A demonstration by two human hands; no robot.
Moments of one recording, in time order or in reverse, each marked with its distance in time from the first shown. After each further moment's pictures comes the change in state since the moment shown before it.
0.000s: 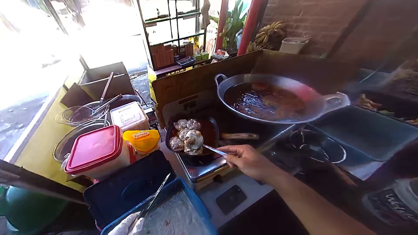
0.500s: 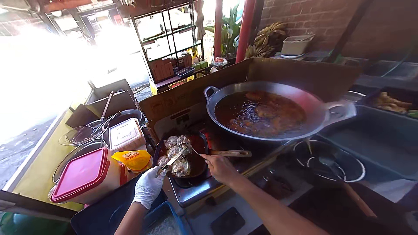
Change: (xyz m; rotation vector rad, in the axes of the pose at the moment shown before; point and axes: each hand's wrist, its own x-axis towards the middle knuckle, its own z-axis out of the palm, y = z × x) left_hand 0.225 0.103 0.120 0.541 -0.005 -0.018; right_hand 0.107 0.107 -0.010 -0.493 0.107 -0.116
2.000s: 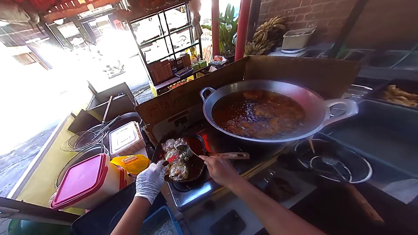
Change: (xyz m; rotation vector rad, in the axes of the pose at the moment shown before) left_hand 0.020 0.034 0.002 0.501 0.113 0.145; right_hand -0.001 0.007 -0.014 -0.023 0.004 -0.015
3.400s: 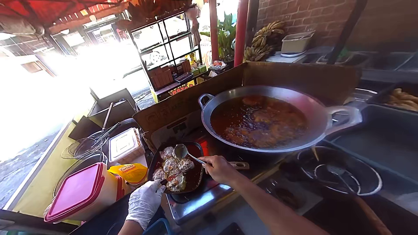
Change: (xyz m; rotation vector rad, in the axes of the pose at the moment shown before) left_hand -0.020 0.014 -0.032 -0.039 -0.250 -0.084; right_hand 0.030 0.004 -0.042 0.375 -0.144 0.128
